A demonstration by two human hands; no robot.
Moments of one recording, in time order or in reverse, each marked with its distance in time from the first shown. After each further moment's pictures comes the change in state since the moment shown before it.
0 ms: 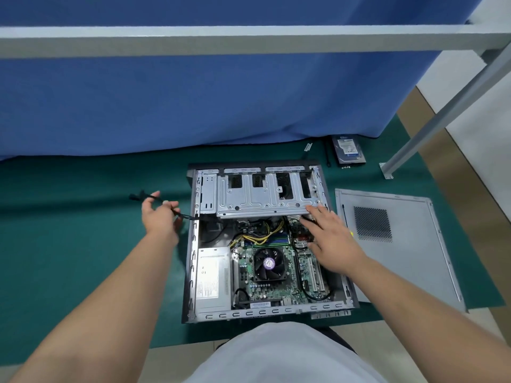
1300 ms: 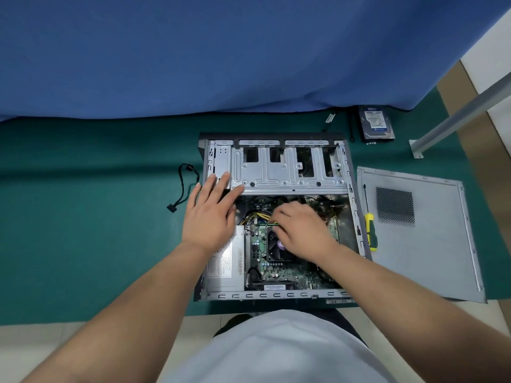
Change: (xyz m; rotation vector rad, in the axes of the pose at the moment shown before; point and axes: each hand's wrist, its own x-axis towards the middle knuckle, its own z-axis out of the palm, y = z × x) left_hand -0.037 -0.064 -0.017 1.509 -0.365 1.149; right_hand 0.037 -0.091 0.020 0.144 0.103 -0.269
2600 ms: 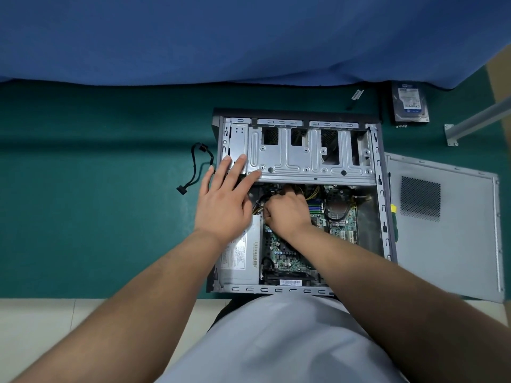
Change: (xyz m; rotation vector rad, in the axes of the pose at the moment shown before) left_hand 0.004 0.000 0.003 -0.017 0.030 -0.003; right_hand 0.071 -0.039 0.046 -0.127 -0.362 0.302
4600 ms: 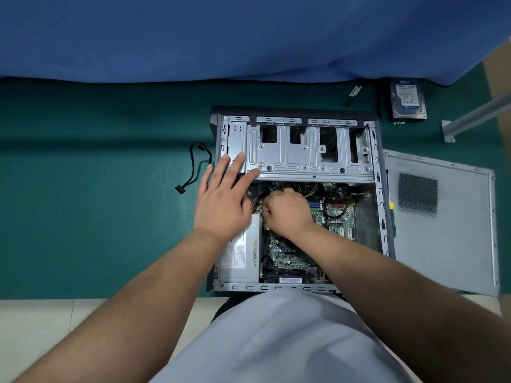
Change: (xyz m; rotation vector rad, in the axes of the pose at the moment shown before) left_hand -0.001 0.001 -0.003 -0.047 0.001 -0.012; right_hand -0.009 0.002 -0.004 0.087 0.088 -0.075
